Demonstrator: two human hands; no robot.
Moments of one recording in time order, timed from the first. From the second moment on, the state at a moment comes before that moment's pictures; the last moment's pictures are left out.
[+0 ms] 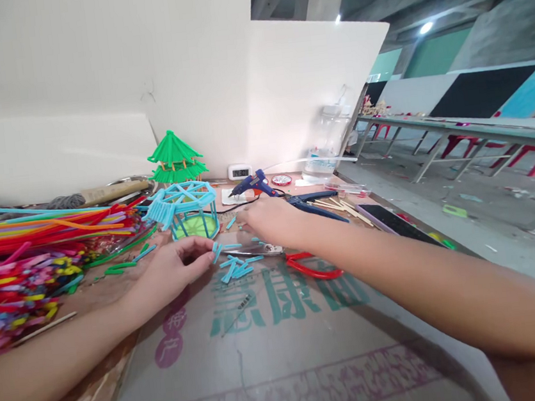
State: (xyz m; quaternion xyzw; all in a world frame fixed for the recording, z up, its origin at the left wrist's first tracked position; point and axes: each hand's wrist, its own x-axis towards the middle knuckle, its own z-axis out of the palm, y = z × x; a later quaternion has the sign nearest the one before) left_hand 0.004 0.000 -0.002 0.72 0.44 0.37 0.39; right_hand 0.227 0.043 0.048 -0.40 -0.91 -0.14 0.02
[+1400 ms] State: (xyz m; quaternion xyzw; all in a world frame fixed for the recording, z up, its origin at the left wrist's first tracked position) left_hand 0.002 0.001 -0.002 0.76 0.40 0.36 0.36; right_hand 0.194 -0.005 0.003 -0.40 -0.62 0.52 0.43
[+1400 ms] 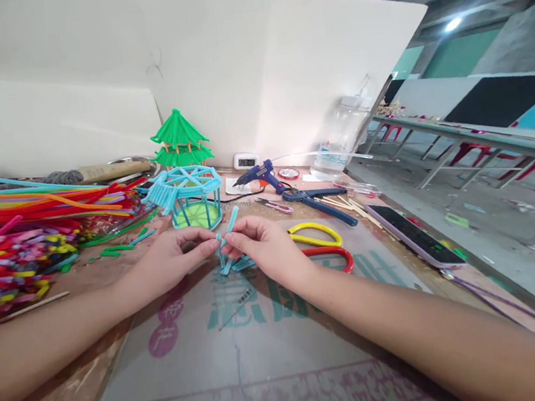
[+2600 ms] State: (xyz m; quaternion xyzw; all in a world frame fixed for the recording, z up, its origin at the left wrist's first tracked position) left_hand -0.001 0.004 -0.004 0.77 0.40 0.31 0.40; right_hand 0.191 -0.006 0.001 -0.41 -0.63 0.52 0.41
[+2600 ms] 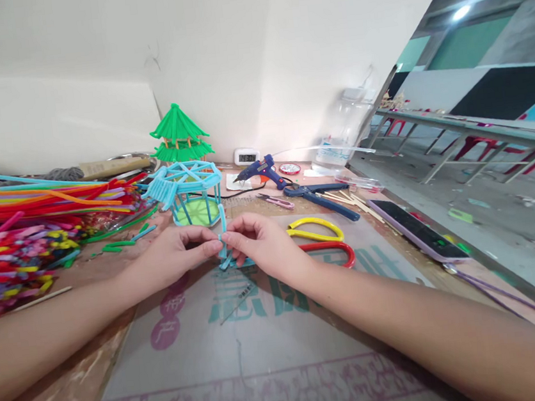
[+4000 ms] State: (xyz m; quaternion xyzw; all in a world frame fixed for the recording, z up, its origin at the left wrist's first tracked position) left_hand -0.001 0.004 -0.004 0.77 0.40 0.31 0.38; right_hand 0.190 -0.007 -0.001 -0.38 -0.61 0.56 0.41
